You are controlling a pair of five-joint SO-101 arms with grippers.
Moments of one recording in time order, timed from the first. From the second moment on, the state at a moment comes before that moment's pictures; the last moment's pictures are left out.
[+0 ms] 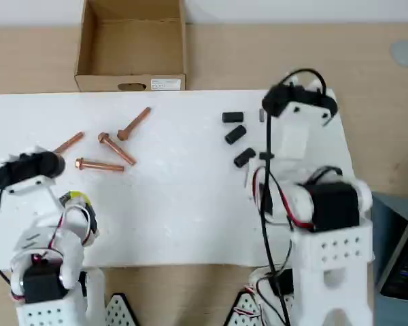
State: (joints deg) left arm -12.5 -93.7 70.6 73.7 2.1; right arm -13.3 -47.9 19.7 100.0 -28.0
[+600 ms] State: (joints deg) left arm -12.5 -30.4 32.1 73.6 28.3; right arm -6.6 -60.4 30.3 100.0 -28.0
